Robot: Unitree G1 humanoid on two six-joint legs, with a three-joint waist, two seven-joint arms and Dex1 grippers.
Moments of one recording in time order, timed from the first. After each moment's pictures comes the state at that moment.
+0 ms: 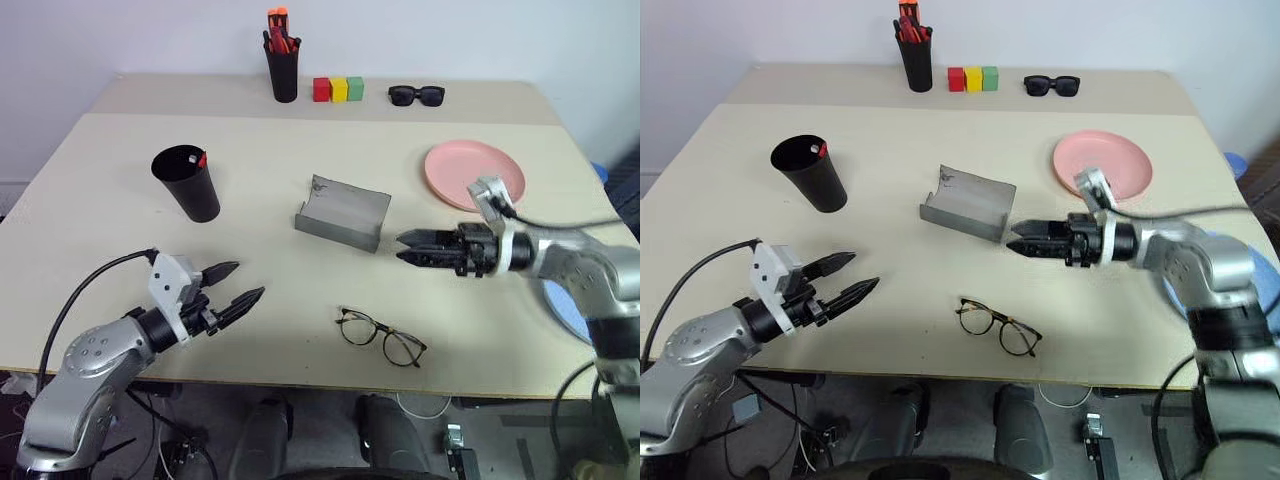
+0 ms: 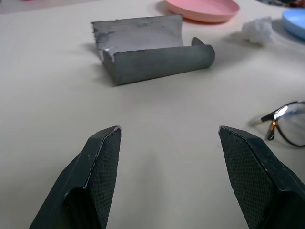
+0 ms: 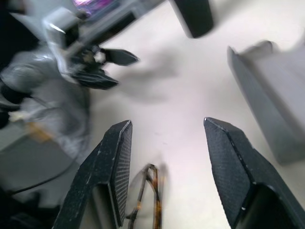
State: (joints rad) left arm 0.07 0.64 0.13 -0.47 -0.51 0.41 -0.73; right arm -0.33 -0.78 -0.08 -0.18 0.84 0.81 1.01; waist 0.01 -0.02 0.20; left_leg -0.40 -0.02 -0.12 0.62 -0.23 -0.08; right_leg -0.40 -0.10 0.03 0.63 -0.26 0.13
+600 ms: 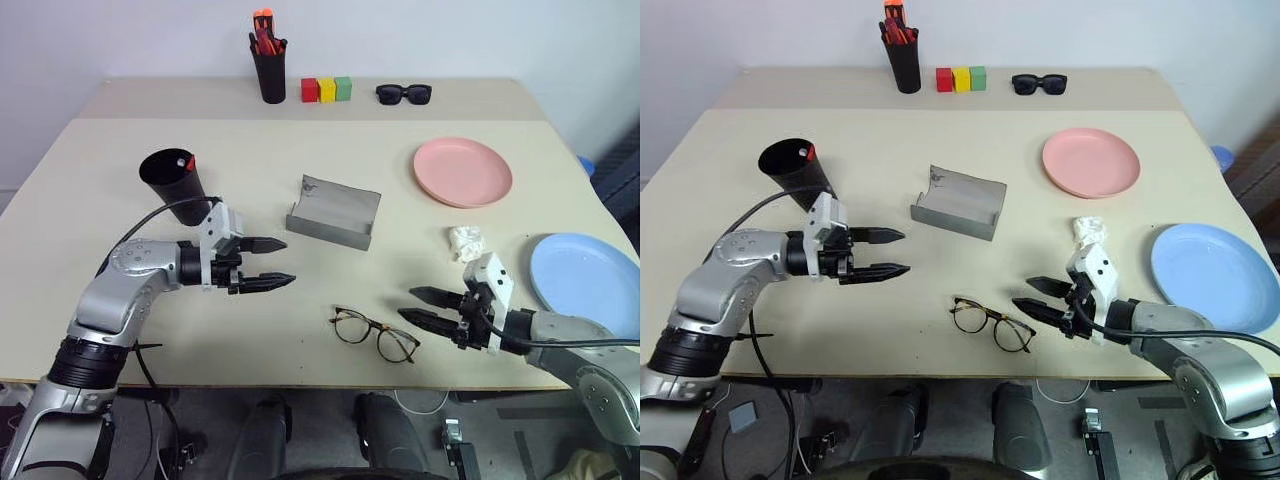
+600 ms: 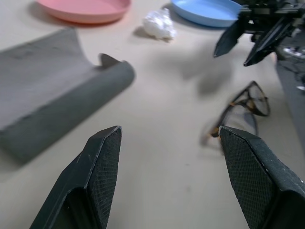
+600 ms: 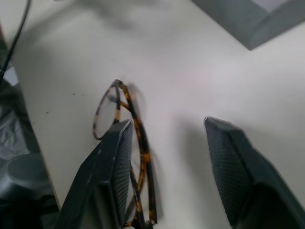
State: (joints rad) left arm -0.38 0.69 -0.10 -0.09 -0.49 0.41 -1.17; right arm 0.04 -0.80 -0.13 -0.49 0.71 0.75 0.84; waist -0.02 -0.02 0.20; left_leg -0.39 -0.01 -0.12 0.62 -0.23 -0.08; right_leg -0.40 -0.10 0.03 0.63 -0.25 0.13
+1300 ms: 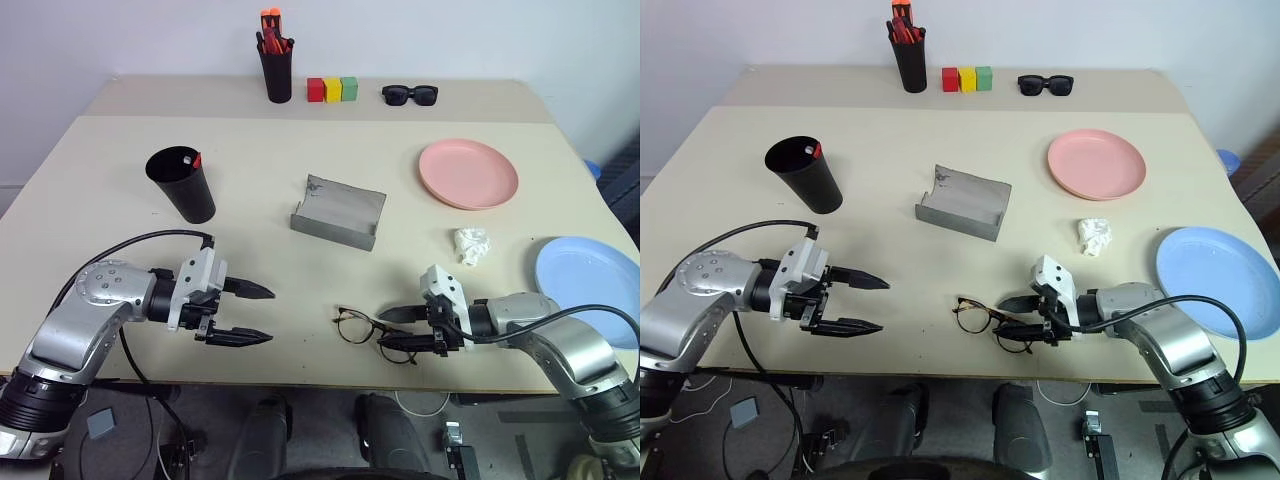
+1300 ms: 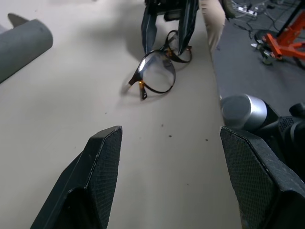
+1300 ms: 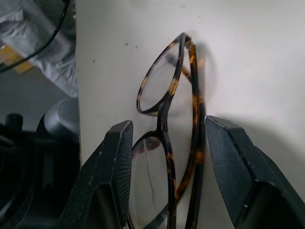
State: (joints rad) left arm -0.21 0.87 -0.05 -0.28 -0.50 0.35 -1.37; right arm -0.18 -0.81 0.18 -0.23 0.51 0.60 1.14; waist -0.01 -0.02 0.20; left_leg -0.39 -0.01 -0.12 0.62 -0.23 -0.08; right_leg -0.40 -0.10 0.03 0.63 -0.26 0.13
